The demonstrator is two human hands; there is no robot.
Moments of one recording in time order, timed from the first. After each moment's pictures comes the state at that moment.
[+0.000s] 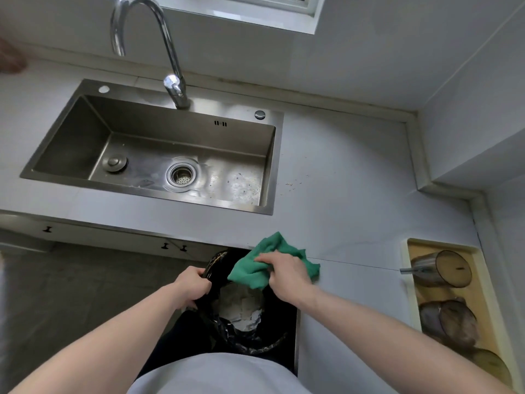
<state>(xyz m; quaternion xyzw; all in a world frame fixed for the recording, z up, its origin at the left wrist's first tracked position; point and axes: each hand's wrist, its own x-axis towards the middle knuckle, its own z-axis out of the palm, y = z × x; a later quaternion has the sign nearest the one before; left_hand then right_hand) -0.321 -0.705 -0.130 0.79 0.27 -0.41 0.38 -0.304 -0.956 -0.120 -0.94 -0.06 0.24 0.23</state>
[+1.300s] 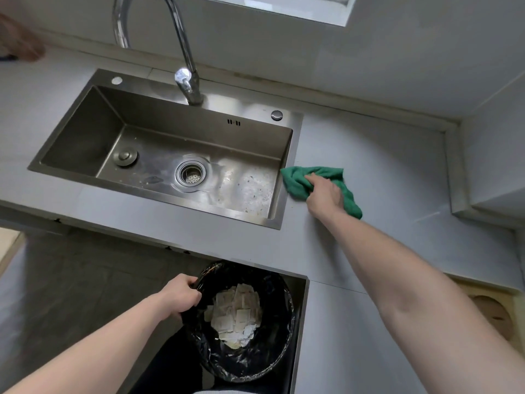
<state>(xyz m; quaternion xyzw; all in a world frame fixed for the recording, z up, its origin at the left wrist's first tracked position) -0.304 -0.692 -0.141 0.78 0.28 -0.42 0.36 -0.070 -1.010 -0.135 -0.97 0.04 0.14 0.18</state>
